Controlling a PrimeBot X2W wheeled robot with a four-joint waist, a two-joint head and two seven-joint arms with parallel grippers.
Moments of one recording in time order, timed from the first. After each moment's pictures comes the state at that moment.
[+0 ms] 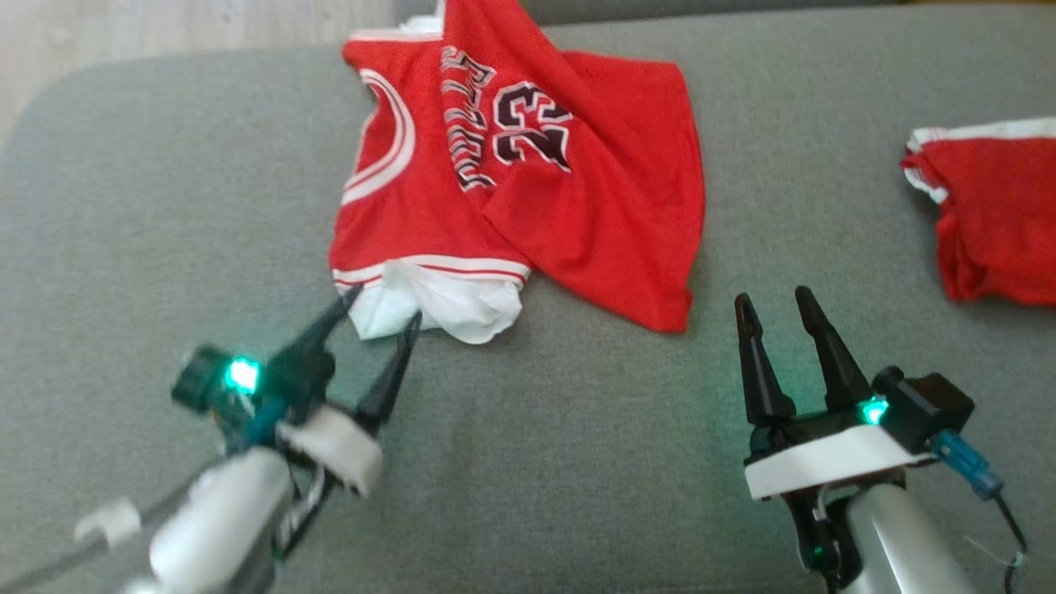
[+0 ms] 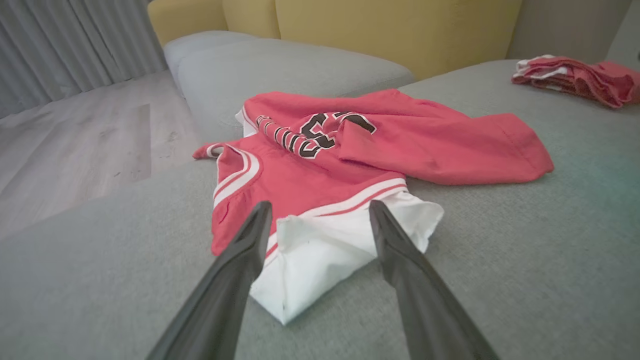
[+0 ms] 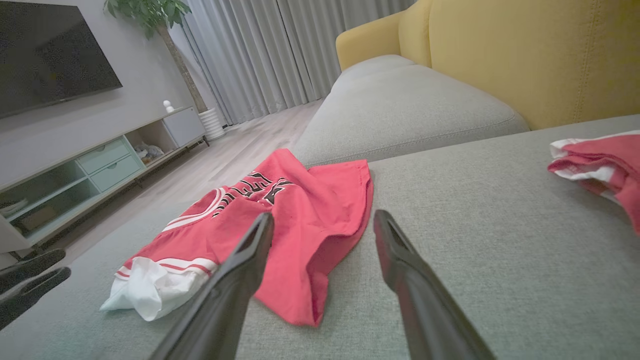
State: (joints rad) left arm -0.41 0.38 -0.71 0.39 -0.40 0.03 -0.18; right arm -0.11 -0.05 0.19 0.24 0.30 0.13 -0.25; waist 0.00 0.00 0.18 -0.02
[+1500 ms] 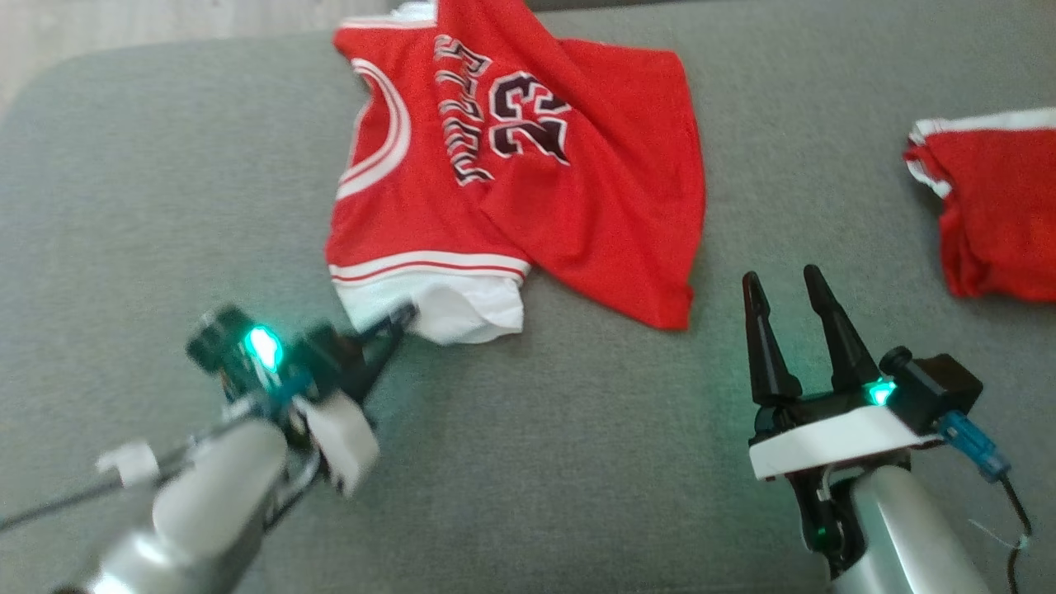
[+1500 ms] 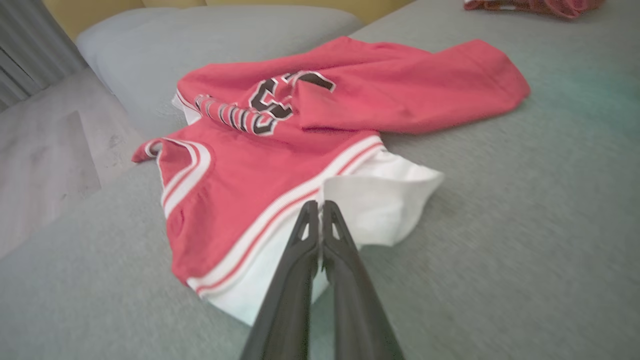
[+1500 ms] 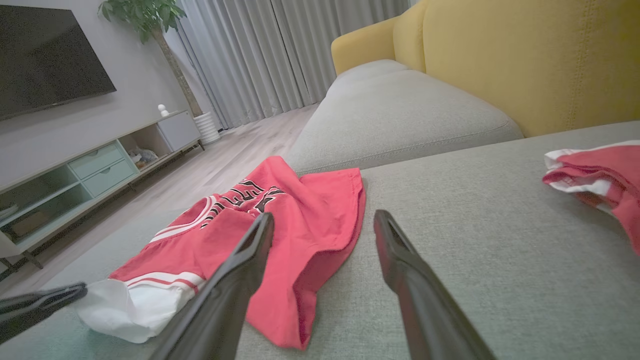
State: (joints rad) left arm -0.62 0.41 -0.88 0.58 -0.37 -0.12 -0.16; right arm -0.15 -0.05 0.17 0.25 0.30 0.13 -0.25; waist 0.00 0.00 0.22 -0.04
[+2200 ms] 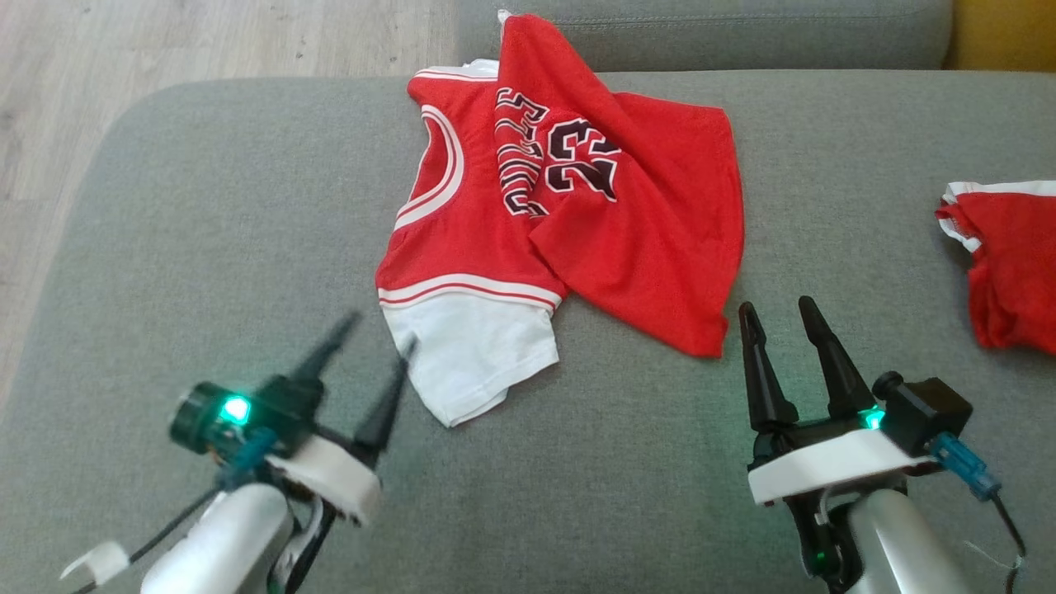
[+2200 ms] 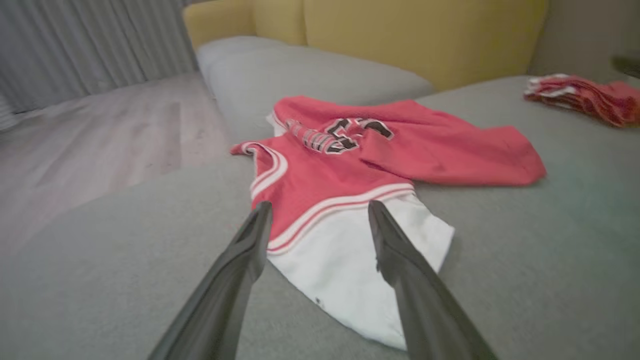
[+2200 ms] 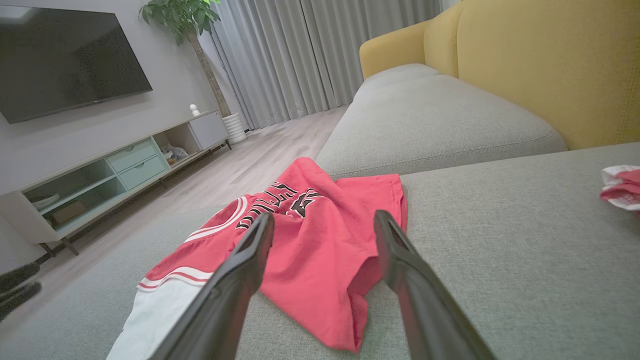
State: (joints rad) left arm -0.38 0.44 -0.79 0.33 -0.51 0.08 -0.18; right arm -0.11 -0.05 0.18 0.28 0.30 0.13 -0.25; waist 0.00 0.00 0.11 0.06
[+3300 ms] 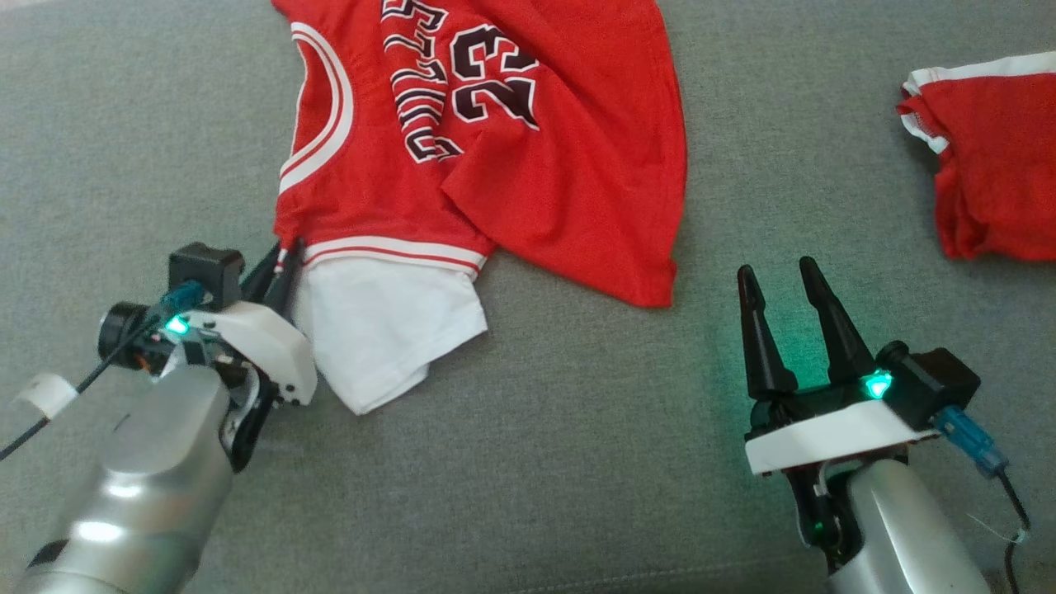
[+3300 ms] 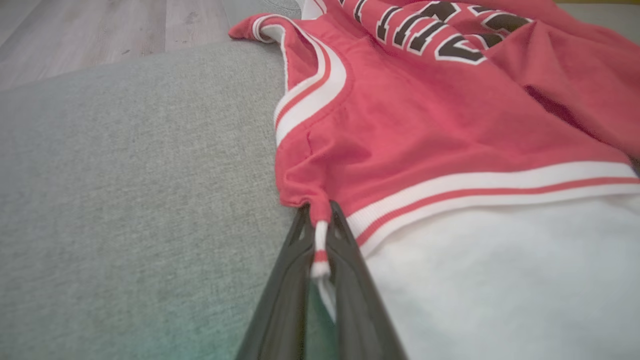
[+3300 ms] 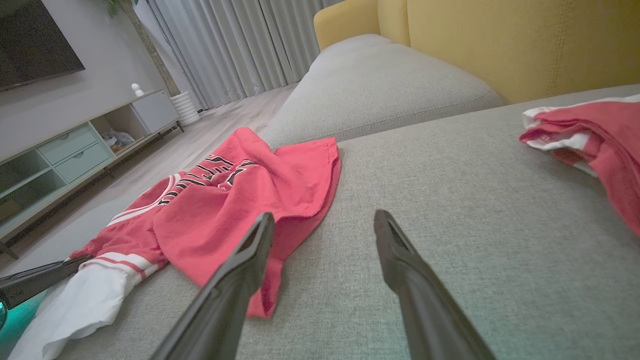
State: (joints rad) left arm -0.67 0.33 -0.69 0.83 -0.62 -0.04 -0.09; right arm -0.16 -0.05 0.18 0.24 0.29 0.13 -0.25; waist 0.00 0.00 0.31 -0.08
